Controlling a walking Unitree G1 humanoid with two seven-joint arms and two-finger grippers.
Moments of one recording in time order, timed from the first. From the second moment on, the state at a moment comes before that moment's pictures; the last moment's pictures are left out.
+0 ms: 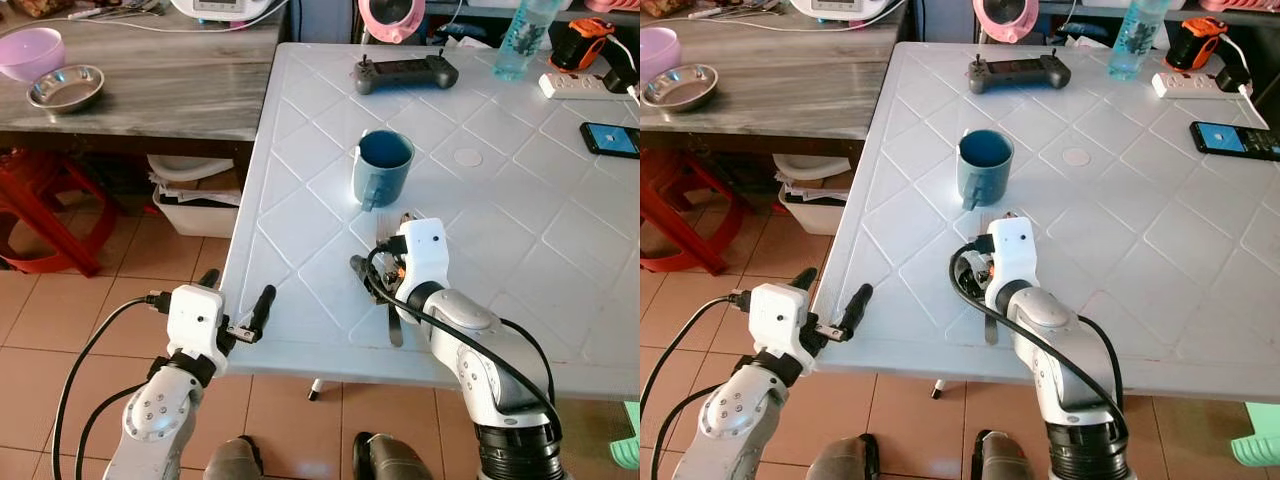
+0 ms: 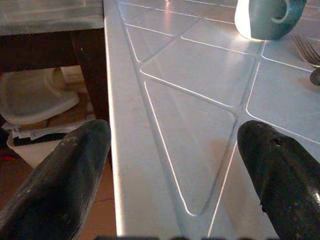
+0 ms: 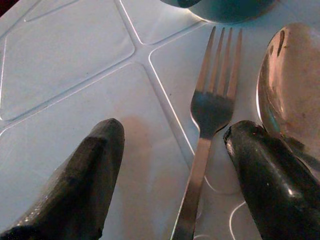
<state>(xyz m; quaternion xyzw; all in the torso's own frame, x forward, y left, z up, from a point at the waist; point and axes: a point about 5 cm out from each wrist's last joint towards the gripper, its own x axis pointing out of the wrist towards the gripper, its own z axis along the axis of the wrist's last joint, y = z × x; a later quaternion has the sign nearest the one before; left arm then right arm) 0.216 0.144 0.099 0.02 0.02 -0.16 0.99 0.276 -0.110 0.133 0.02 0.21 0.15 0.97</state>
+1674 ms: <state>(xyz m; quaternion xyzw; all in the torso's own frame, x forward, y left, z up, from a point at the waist) 0.212 0.146 0.098 0.03 0.03 -0.20 0.98 0.277 -0.125 0.119 0.05 0.24 0.15 0.96</state>
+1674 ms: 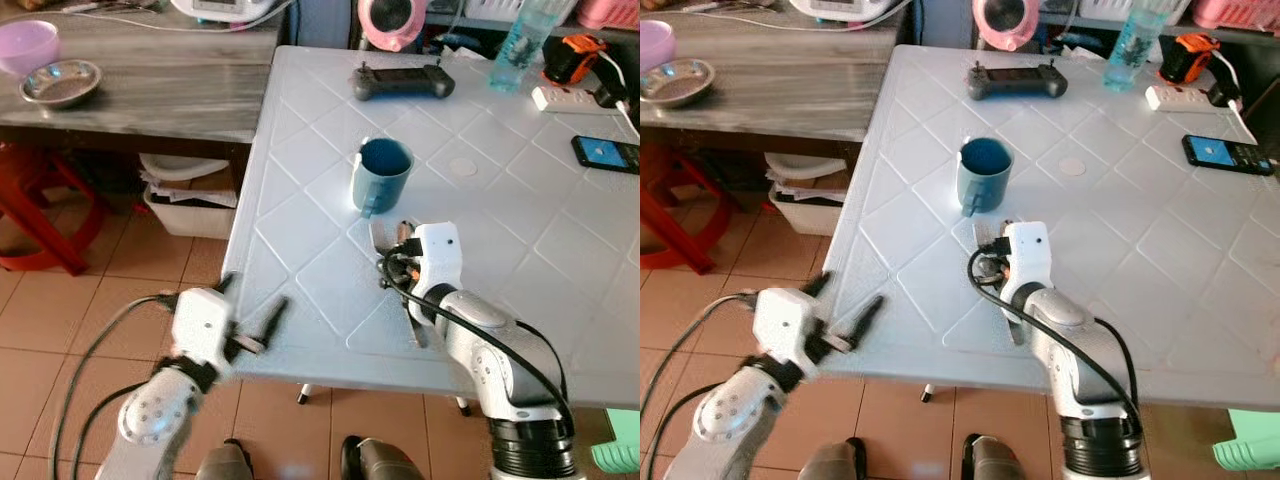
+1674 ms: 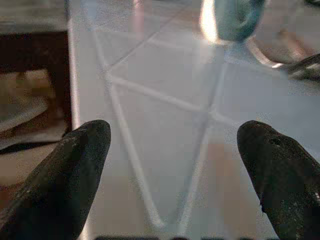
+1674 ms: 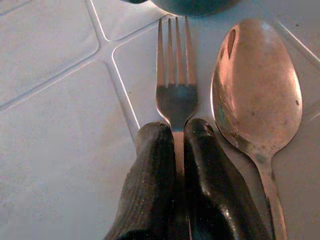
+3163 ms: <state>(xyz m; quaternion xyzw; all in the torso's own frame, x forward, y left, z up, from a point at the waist) 0.227 0.162 0.089 0.03 0.04 -0.10 0.99 0.289 -0.100 0.123 0.02 0.14 0.20 0.97</state>
